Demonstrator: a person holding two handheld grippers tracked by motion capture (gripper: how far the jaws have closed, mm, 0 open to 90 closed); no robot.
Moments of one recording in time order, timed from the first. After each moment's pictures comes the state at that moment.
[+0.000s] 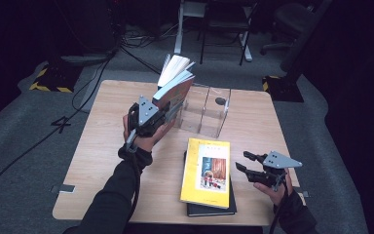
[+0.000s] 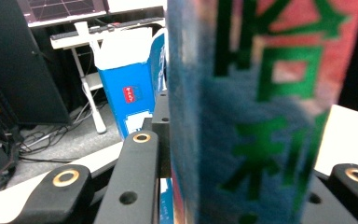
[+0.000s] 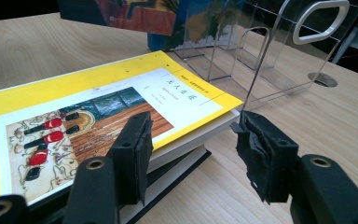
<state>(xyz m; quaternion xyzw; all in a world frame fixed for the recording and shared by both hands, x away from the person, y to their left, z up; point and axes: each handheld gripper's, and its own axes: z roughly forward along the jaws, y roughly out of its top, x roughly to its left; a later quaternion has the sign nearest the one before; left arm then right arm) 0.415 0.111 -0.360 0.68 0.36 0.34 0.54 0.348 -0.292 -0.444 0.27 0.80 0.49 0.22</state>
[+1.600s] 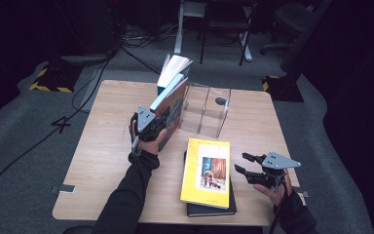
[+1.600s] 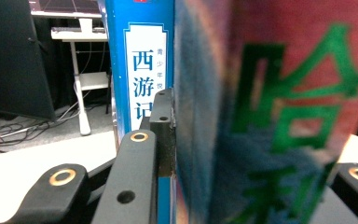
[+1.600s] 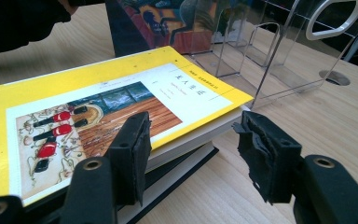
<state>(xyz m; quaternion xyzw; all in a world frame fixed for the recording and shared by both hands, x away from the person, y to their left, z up) 0.438 0.112 -0.427 0.63 0.39 0.32 0.59 0.347 -0.291 -0.447 0.26 0.80 0.49 0.21</state>
